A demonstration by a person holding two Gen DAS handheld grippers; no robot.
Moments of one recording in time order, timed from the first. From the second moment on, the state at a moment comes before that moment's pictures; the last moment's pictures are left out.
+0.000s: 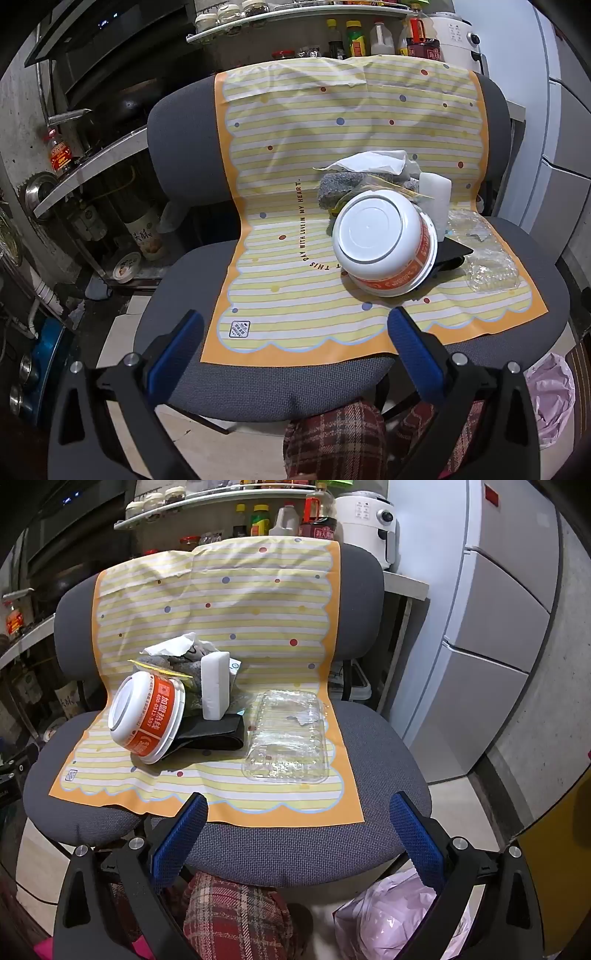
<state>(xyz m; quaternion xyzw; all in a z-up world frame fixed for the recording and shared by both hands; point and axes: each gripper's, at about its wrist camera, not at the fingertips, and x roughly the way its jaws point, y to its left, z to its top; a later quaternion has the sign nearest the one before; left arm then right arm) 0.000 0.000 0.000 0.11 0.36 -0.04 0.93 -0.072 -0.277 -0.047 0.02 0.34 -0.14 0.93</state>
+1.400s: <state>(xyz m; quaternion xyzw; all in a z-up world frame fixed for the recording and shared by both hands) 0.002 0.000 -0.004 0.11 0.37 -0.04 0.92 -0.073 -0.278 -0.049 0.02 0.34 -0.14 0.93</state>
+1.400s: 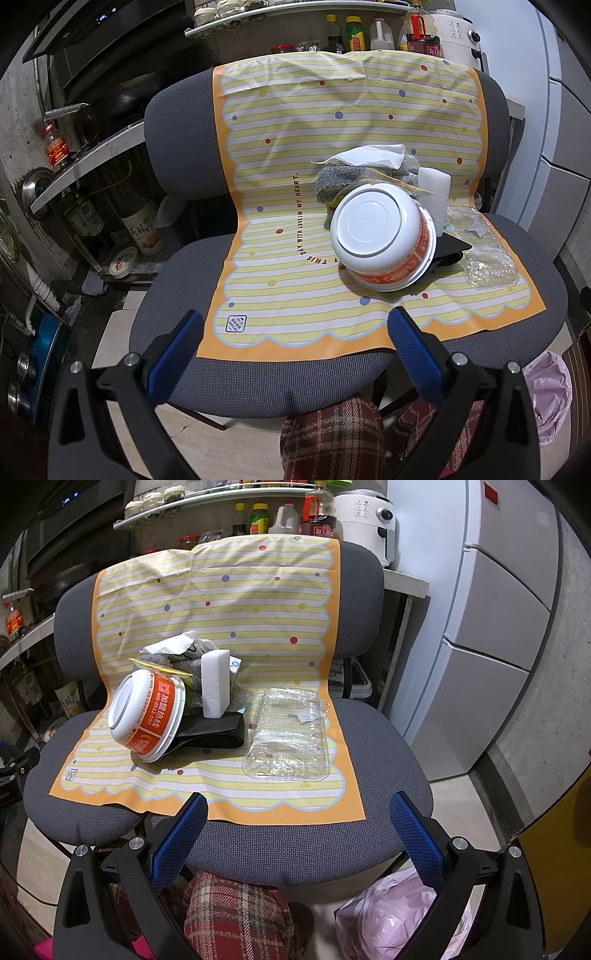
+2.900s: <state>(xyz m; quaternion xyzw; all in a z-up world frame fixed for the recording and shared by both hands) 0.002 0.000 -0.003 0.11 0.37 -0.05 0.92 -0.073 -0.274 -0.050 0.02 0.34 -0.14 0.93</state>
